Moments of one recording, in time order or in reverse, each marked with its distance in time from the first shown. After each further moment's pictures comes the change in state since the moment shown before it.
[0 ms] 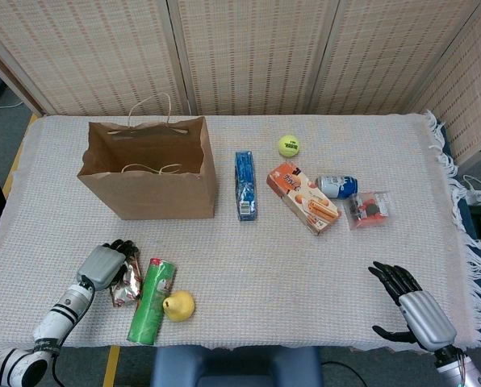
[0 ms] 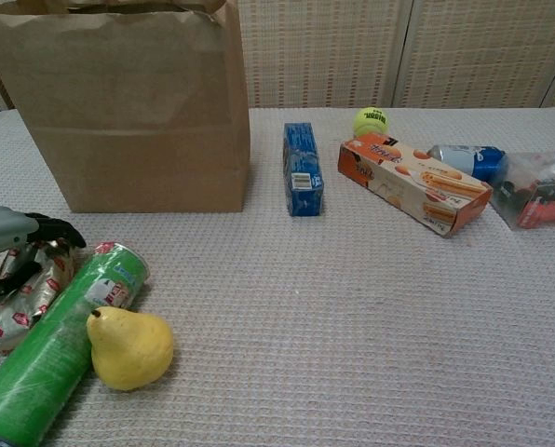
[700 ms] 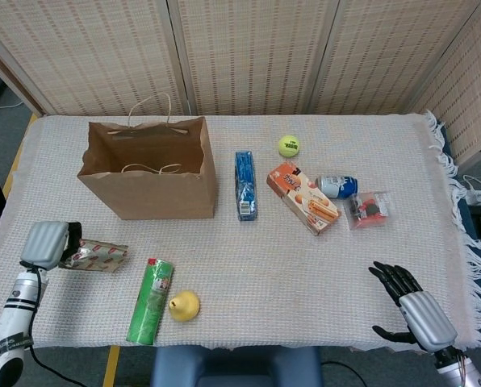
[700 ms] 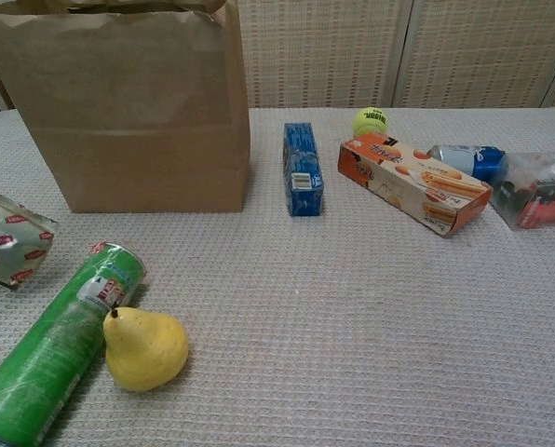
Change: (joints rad) left arm 0.103 0.126 -0.137 -0.035 -0.078 0.254 -0.222; right arm -0.008 -0.010 0.002 0.009 -0.009 0.019 -0.012
